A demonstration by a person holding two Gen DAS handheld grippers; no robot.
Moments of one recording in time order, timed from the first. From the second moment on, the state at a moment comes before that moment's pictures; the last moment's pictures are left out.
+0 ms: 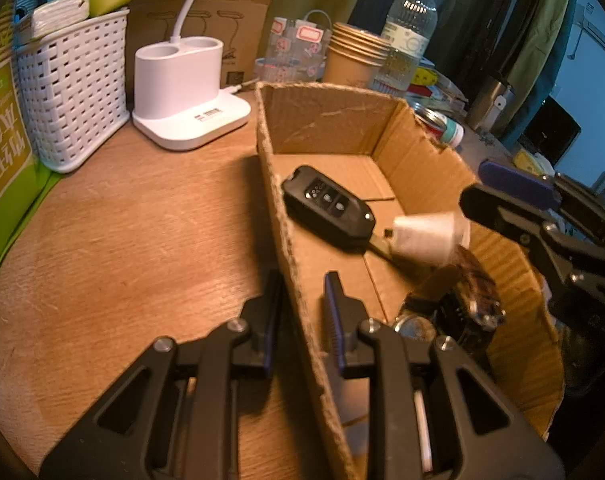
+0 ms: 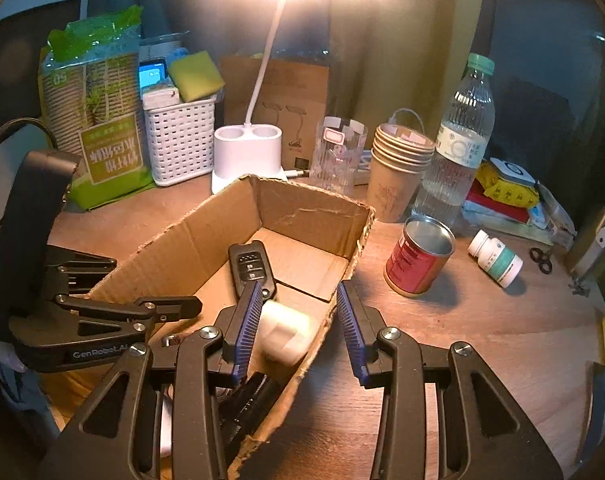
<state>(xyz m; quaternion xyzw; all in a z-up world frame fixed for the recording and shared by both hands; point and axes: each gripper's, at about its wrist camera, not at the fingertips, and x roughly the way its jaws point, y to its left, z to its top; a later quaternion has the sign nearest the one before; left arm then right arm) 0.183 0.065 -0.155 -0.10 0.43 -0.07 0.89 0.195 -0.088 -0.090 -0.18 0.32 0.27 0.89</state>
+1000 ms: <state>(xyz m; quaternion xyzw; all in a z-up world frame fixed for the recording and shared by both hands) 0.182 0.064 -0.155 -0.10 0.43 -0.07 0.89 0.205 -0.107 -0.084 -0.15 0.32 0.25 0.90</state>
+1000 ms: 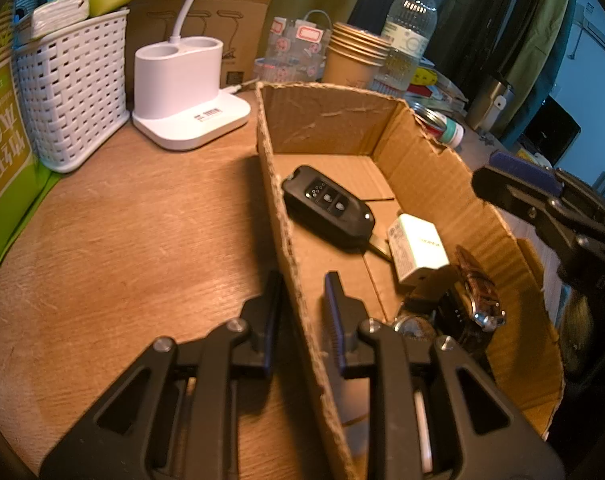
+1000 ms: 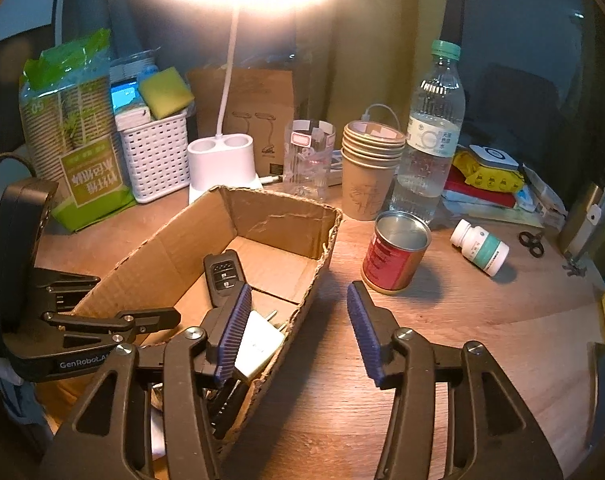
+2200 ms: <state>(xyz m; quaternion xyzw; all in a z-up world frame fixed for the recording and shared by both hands) 0.182 0.065 -0.155 -0.10 0.43 -0.07 0.89 0.269 -0.133 -0.084 -0.11 0.31 0.18 0.93</state>
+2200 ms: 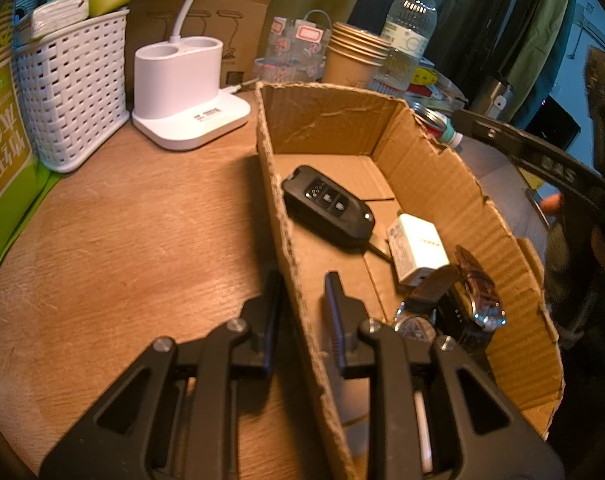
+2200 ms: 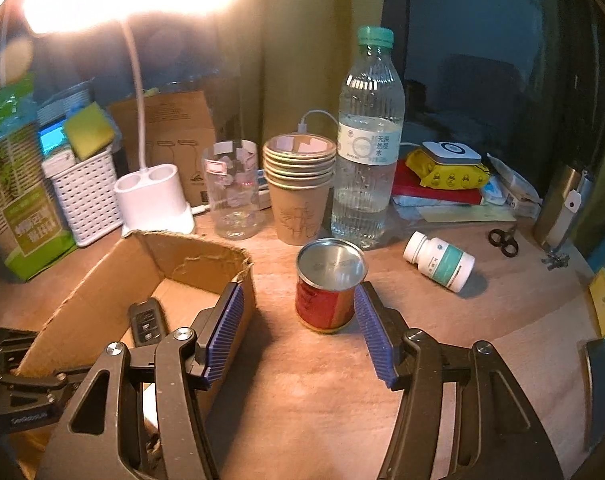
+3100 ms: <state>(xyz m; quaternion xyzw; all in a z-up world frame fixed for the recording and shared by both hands) 0.182 0.065 -0.155 -0.11 0.43 -0.07 0.89 0.329 -0.125 -0.110 -0.12 0.35 0.16 0.92</state>
